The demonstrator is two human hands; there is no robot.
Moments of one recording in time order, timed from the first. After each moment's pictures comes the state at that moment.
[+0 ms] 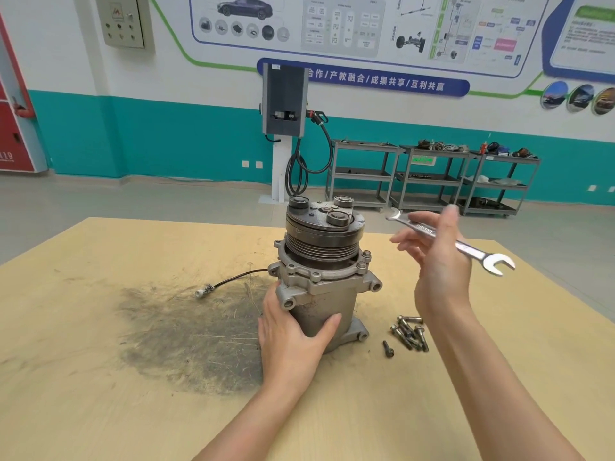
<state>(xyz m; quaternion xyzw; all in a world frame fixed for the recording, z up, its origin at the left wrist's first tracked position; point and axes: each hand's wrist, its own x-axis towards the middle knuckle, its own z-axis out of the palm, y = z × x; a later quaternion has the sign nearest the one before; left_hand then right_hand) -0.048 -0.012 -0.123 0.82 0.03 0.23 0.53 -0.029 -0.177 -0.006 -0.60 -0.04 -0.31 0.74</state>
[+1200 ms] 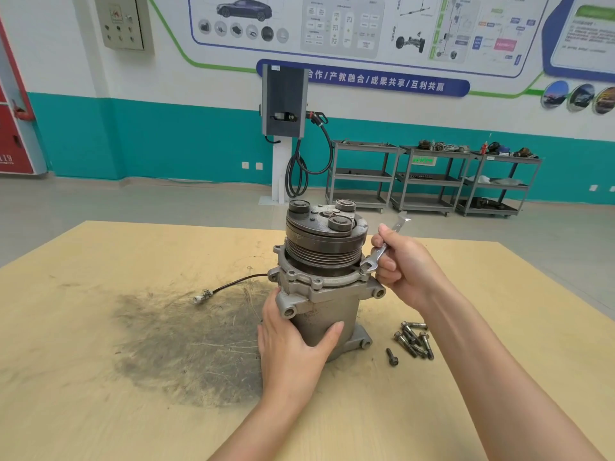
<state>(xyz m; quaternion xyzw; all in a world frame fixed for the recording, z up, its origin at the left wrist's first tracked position) -0.048 -0.013 -0.122 0.82 0.02 0.24 0.52 0.014 -0.176 -0.007 -0.63 -0.03 0.03 0.78</state>
